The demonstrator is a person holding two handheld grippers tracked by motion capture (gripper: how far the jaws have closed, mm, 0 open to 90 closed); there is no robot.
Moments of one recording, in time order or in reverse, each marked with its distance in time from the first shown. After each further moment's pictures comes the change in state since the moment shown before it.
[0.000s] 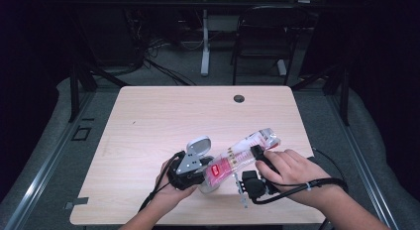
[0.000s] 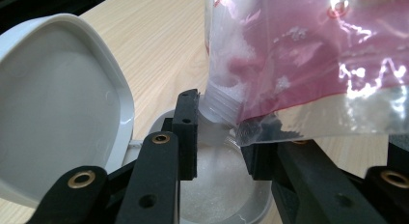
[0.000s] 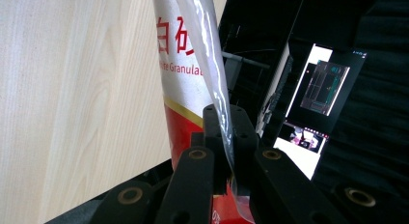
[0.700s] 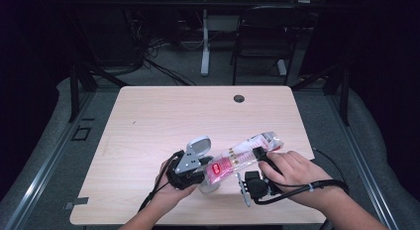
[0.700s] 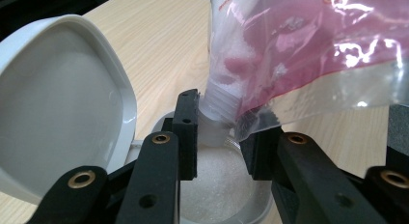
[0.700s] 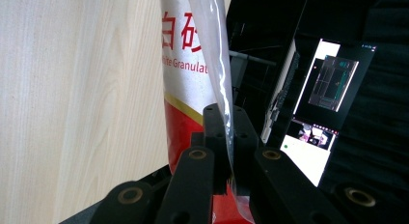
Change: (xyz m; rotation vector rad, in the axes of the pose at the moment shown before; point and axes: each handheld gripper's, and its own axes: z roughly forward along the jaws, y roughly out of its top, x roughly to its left) left arm 0.001 0.000 -0.001 -0.009 0.000 -0.012; right arm 0.006 -0.005 0.002 -0.001 0.017 0.034
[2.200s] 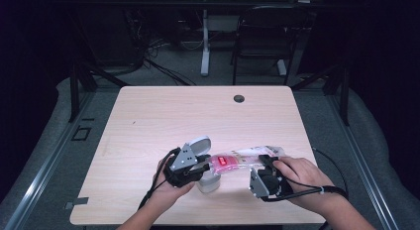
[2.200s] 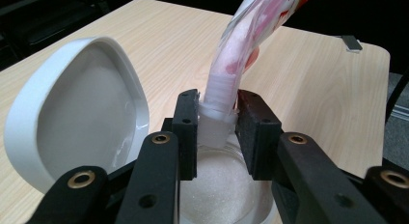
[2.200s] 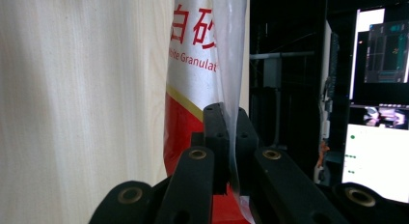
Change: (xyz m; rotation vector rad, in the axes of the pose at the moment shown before) left arm 0.005 0.005 -0.008 -0.031 -0.001 -0.020; right arm 0.023 -0.027 0.016 -0.095 0.108 0.301
